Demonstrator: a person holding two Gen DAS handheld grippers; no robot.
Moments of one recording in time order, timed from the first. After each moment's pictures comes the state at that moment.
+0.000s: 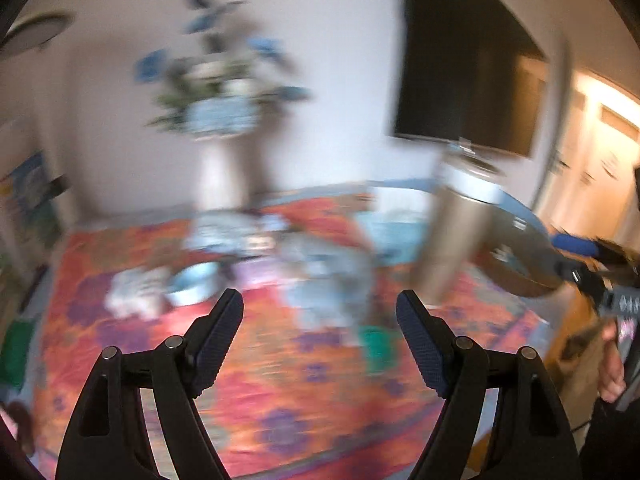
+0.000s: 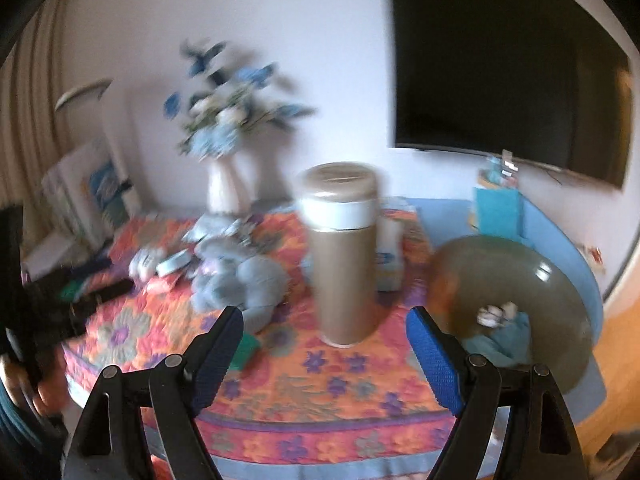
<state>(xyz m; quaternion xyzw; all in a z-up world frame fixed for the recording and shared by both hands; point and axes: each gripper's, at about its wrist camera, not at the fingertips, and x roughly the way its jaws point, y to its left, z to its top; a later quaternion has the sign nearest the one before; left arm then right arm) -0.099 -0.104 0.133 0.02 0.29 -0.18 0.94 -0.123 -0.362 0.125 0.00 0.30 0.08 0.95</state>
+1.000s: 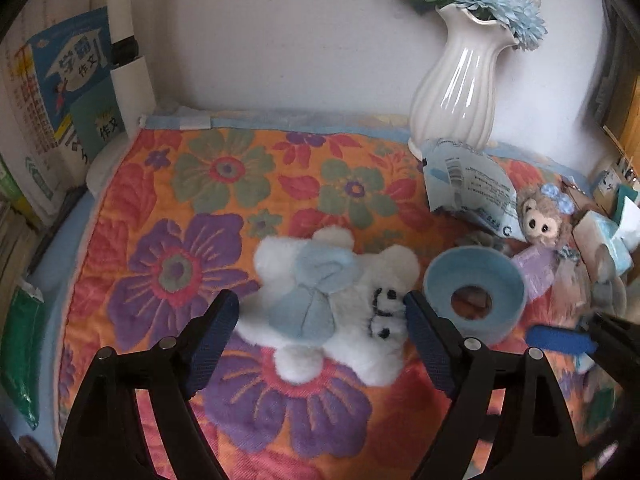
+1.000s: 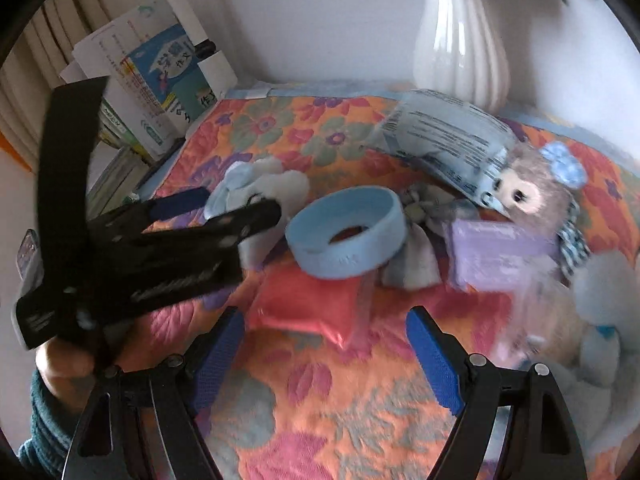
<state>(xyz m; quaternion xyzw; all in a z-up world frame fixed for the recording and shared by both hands) 0.071 0.058 0.031 -0.02 0.43 -0.02 0.90 0.079 -0.104 0.001 -0.01 0.48 0.29 0.83</state>
